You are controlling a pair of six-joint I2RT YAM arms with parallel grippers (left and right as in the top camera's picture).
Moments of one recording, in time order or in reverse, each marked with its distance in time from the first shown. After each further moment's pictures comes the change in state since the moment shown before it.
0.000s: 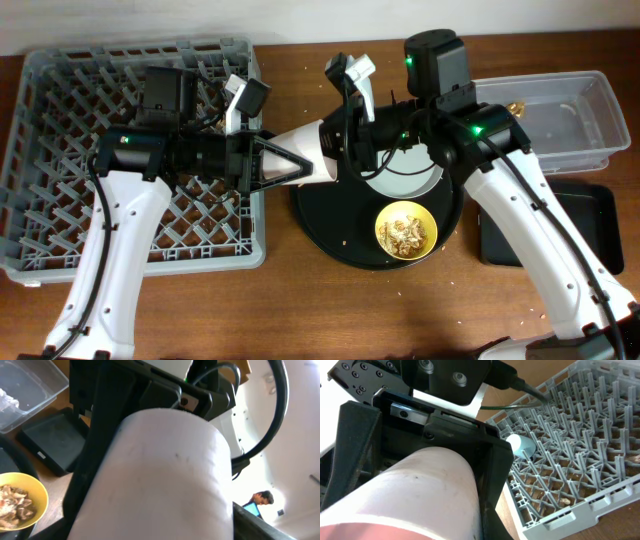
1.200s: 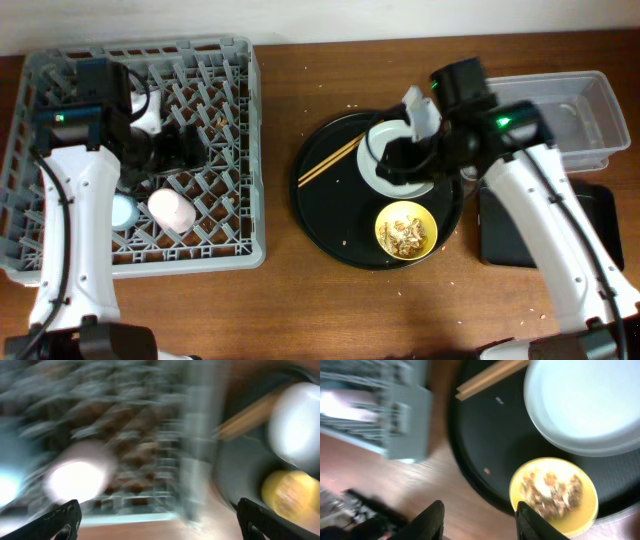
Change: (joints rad) left arm 0.238 0.109 0.159 -0.267 -1.270 -0.152; right arm -0.103 -0.007 -0.047 -0.575 0.774 0.195
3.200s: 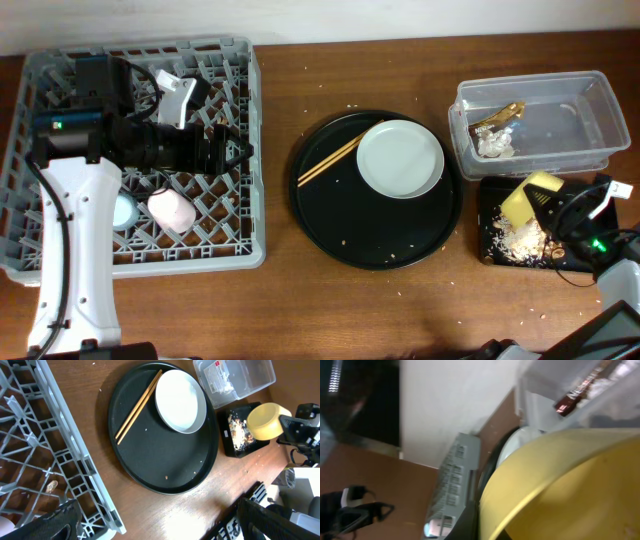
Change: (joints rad) left arm -0.031 -0.051 0.021 -0.006 0.435 0.256; right arm -1.160 -0.154 -0.895 0.978 -1.030 -0.035
